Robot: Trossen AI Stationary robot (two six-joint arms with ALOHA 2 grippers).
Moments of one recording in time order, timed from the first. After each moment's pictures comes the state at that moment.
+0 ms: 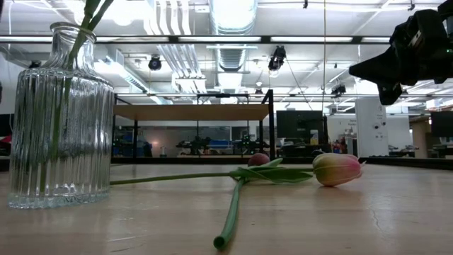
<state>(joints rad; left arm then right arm) -0.10 1.61 1.97 -0.95 -0.25 -0.30 0.02 0.06 0.01 0.05 0.26 0.34</state>
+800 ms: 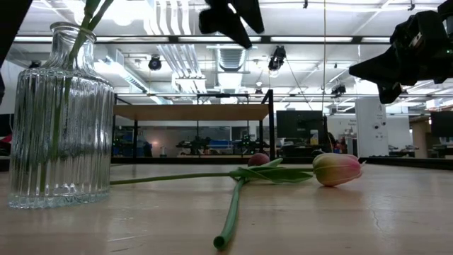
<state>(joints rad) -0.09 1.90 1.96 -1.02 -0.15 -0.35 0.02 0.06 0.01 0.05 0.26 0.30</state>
